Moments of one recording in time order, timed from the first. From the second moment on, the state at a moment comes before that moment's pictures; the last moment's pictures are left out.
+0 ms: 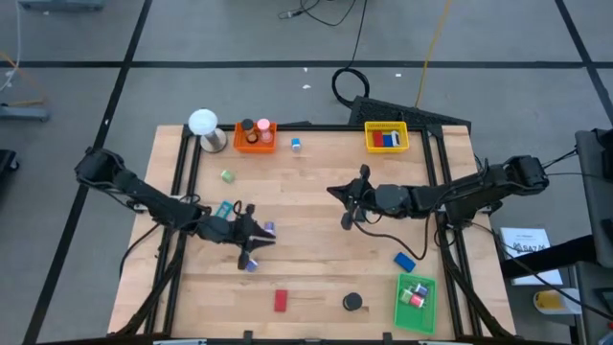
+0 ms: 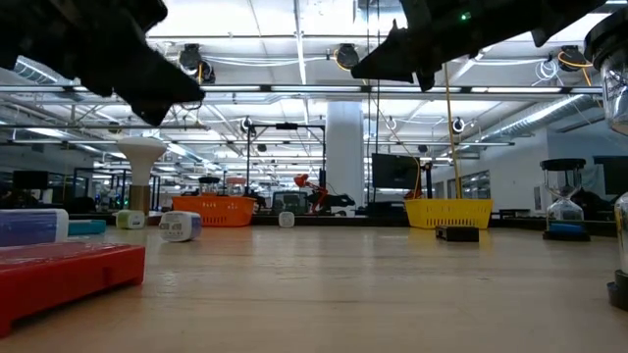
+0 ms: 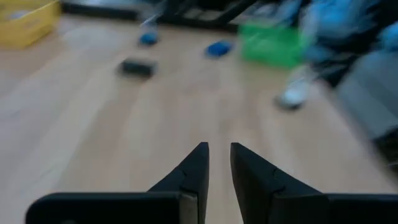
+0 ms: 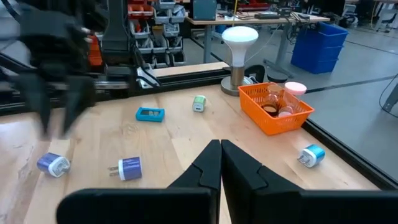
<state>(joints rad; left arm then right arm) -0.42 1.22 0.38 0.50 -0.29 -0.26 0.13 1.33 0.68 0.44 0.47 0.11</state>
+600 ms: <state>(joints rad) -0.50 1.31 0.62 0.25 -0.37 -0.19 0.13 1.33 0.68 0.41 0.47 0.11</state>
